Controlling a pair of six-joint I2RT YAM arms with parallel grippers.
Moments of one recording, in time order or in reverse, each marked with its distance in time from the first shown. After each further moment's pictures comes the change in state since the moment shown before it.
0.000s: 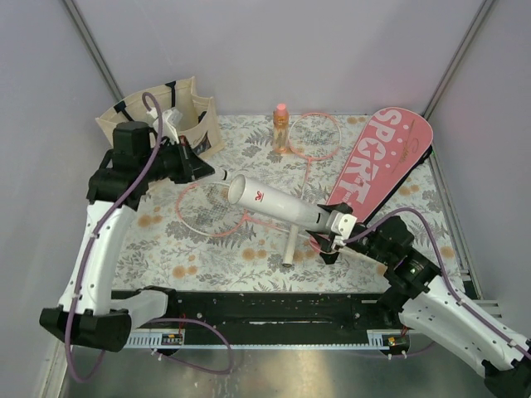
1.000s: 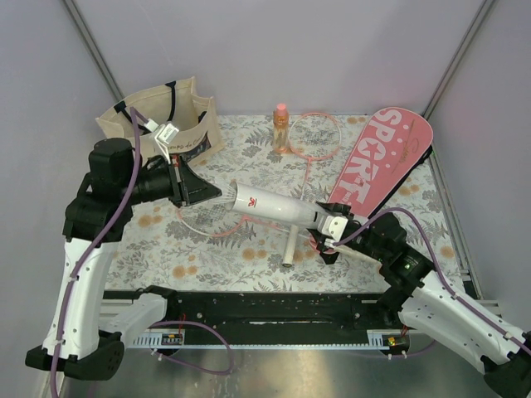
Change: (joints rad) left arm -0.082 -0.204 0.086 -0.117 0.259 -0.057; right arm 0.000 0.072 0.002 -0.001 0.032 -0.179
